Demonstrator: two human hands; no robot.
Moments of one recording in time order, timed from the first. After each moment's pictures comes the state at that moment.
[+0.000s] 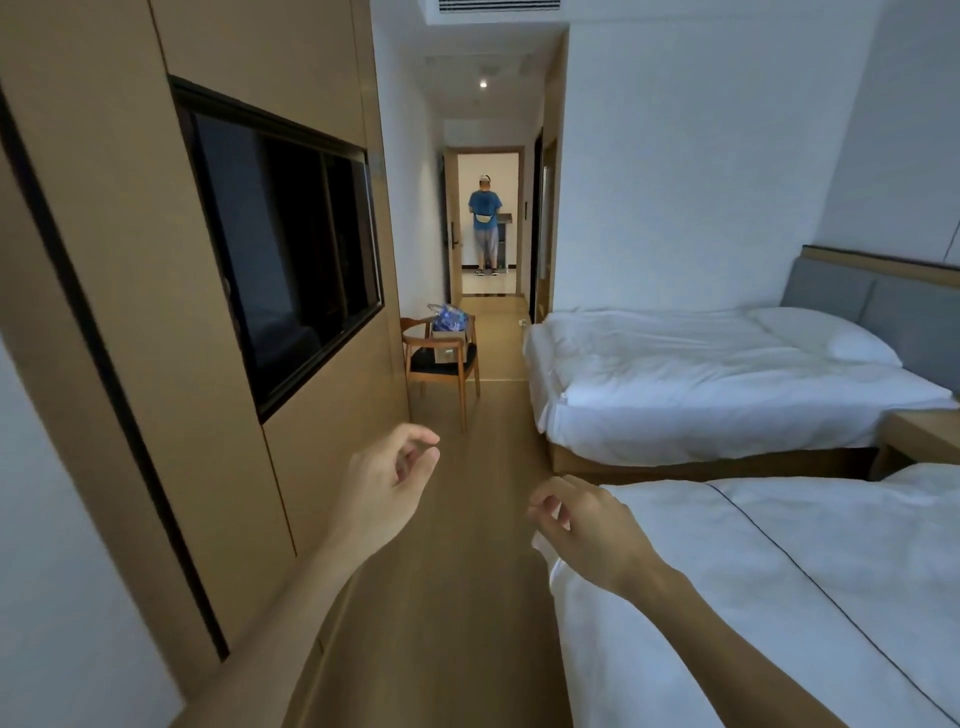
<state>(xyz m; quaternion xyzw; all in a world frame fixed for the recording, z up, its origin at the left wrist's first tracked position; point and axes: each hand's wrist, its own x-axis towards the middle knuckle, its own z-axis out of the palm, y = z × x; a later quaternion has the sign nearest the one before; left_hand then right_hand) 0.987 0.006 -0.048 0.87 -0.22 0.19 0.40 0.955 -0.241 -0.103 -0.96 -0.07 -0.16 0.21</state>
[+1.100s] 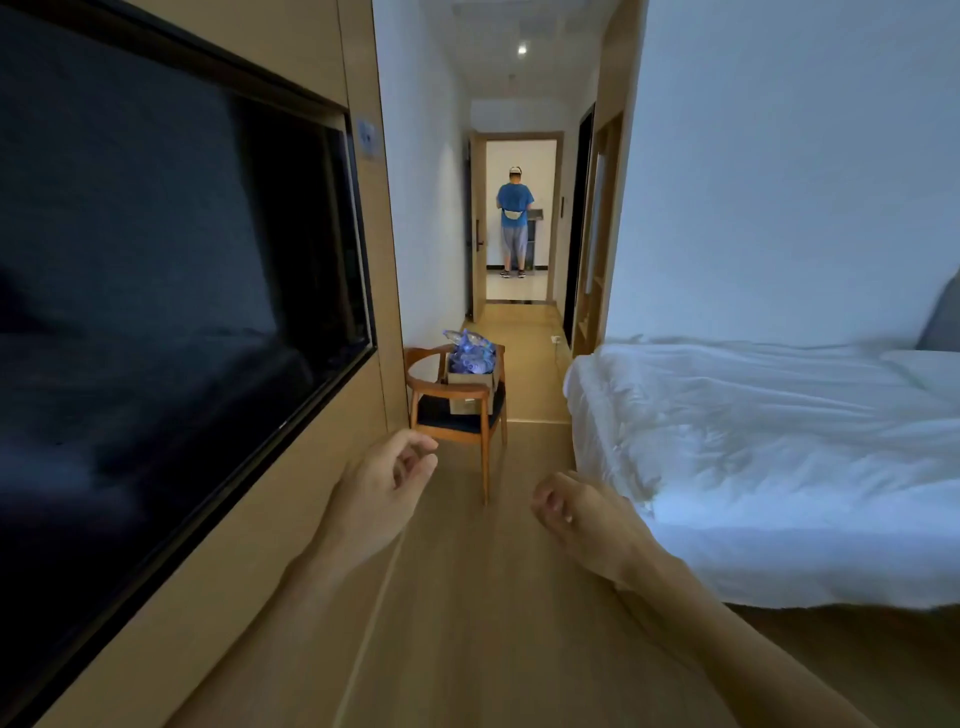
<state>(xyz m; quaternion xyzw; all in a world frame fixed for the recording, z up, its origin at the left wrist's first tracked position) 1.713 -0.057 -0.073 0.89 -0.17 0.19 0.38 1.693 -0.320 -0.105 -0.96 -0.13 -0.14 0.20</state>
